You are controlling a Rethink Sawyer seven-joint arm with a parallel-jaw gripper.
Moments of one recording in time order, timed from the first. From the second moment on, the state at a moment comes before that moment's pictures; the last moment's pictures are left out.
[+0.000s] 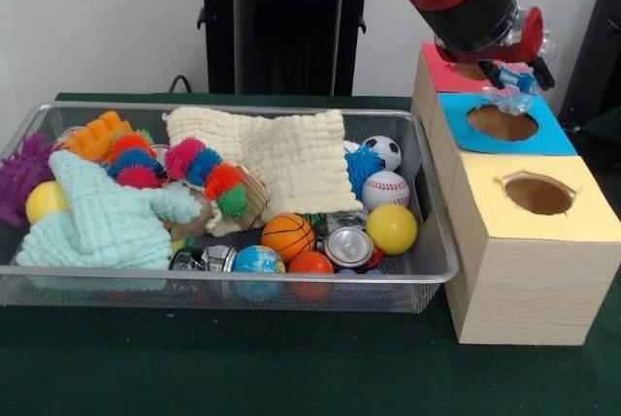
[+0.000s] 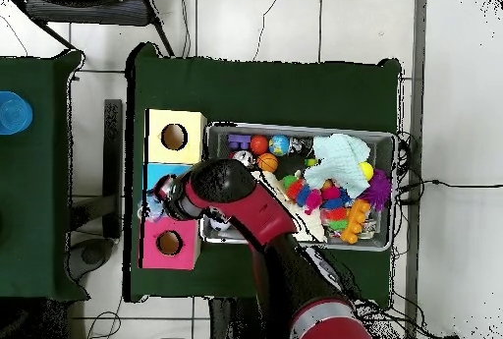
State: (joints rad) arm -0.27 -0.63 0.24 1.96 0.69 0.75 1.66
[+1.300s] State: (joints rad) arm -0.27 -0.54 0.24 1.68 0.50 0.75 1.66
